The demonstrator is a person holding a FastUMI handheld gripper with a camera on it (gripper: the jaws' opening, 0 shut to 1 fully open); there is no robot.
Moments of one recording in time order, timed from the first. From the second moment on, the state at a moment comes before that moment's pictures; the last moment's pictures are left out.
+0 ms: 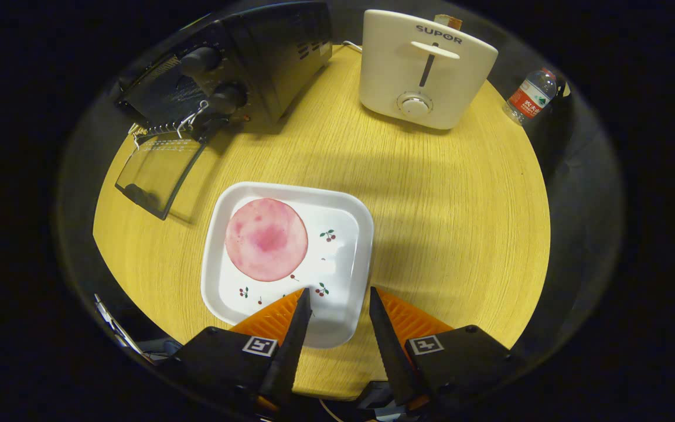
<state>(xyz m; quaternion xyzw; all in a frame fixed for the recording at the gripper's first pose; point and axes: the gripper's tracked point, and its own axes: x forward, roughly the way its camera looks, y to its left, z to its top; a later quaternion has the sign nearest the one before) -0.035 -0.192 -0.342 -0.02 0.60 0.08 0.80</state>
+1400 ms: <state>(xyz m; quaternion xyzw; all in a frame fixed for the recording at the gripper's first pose) -0.025 -0.190 -0.325 0.31 0.56 0.07 0.76</state>
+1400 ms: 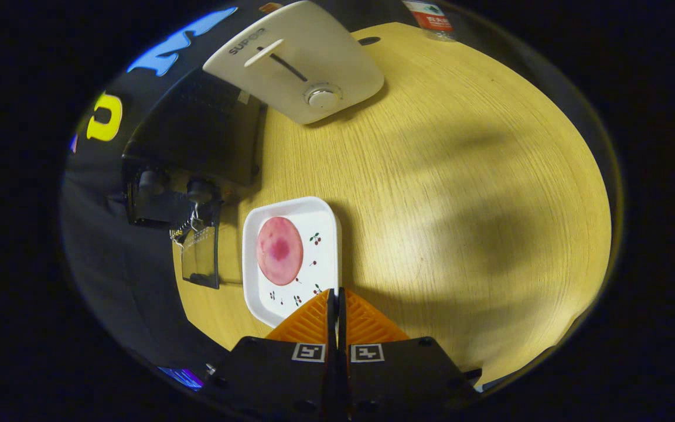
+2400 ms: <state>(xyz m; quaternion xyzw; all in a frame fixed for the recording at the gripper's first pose) -0.079 -0.112 -0.212 0.42 0.43 0.07 0.79</state>
